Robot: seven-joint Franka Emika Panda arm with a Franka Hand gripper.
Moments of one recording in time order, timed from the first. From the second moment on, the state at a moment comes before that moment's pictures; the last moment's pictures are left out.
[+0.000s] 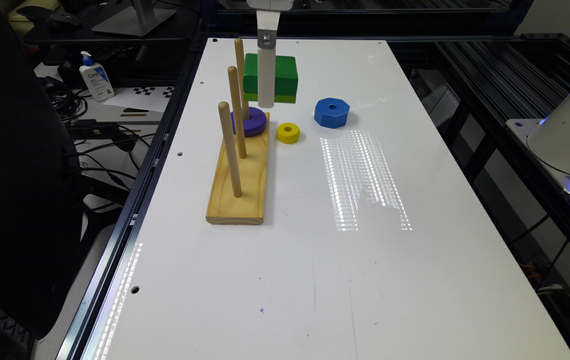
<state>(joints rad) 0.01 0.14 0.18 -2.06 0.03 2.27 0.93</state>
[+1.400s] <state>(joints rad) 0.01 0.27 0.18 -1.89 0.01 2.24 0.93</state>
